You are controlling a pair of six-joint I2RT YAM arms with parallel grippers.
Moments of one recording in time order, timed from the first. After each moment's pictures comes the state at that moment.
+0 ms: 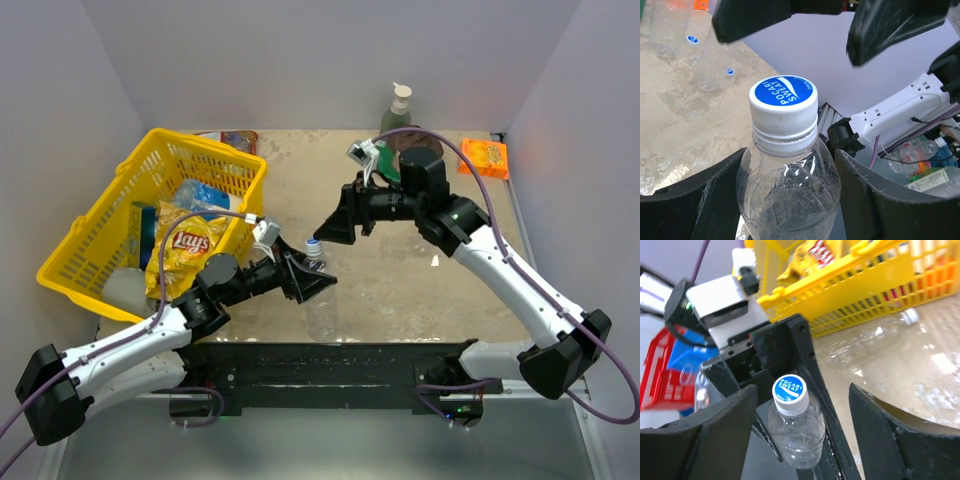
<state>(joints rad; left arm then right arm) -0.87 0.86 0.49 0.45 0.30 -0.64 0.62 1.28 1.32 -0.41 -0.76 0.39</state>
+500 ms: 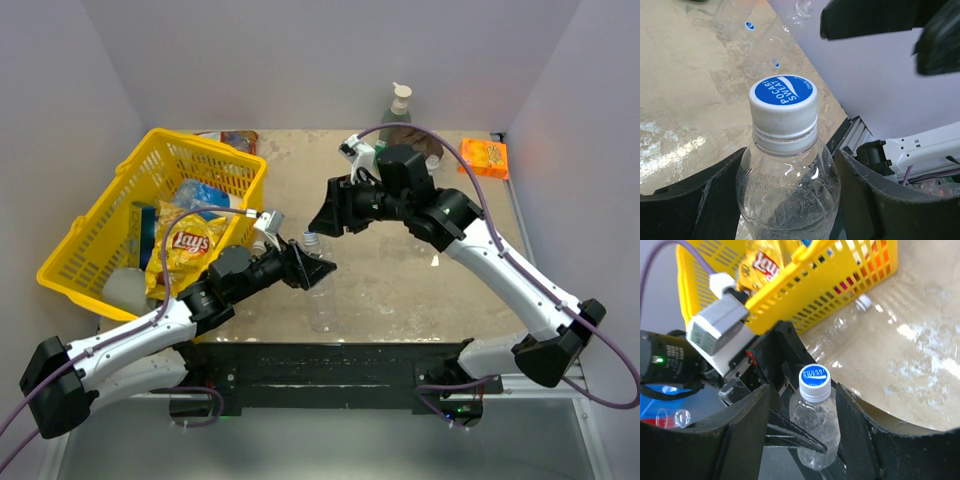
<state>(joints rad) -0.87 0.93 0.55 0.30 0.10 -0.71 0.72 1.34 1.50 -0.63 -0.37 0.47</state>
